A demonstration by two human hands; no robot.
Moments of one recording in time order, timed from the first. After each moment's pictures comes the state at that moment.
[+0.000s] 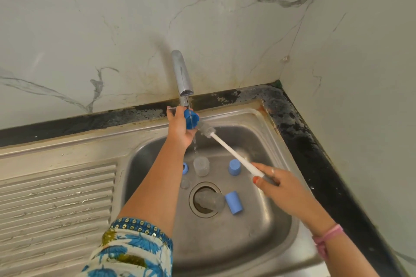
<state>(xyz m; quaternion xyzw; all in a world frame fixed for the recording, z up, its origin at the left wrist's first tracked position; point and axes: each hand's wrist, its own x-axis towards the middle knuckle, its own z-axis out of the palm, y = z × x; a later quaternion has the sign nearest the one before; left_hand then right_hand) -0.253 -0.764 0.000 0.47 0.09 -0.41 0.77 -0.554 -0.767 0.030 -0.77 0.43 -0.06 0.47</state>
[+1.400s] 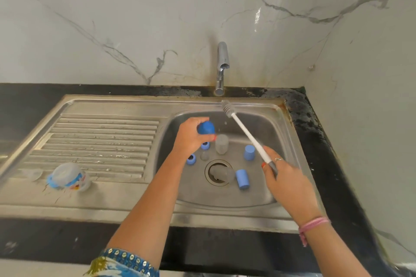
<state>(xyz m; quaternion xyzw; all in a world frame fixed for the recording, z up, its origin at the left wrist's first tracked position) -0.357 -0.586 0.044 0.81 -0.31 -0.18 0.47 -0.603 -0.689 0.052 -0.89 0.37 -0.11 0.25</state>
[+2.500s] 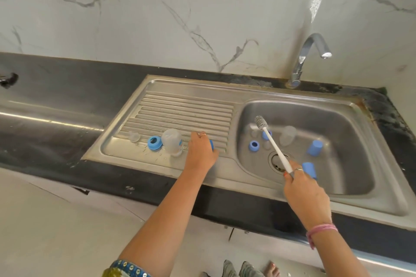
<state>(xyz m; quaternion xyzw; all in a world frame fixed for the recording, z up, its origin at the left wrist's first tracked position) -0.329 -0.362 0.022 0.94 -0.23 -0.07 0.22 -0.533 -0.507 0.029 -0.89 0.41 -0.03 0.18</state>
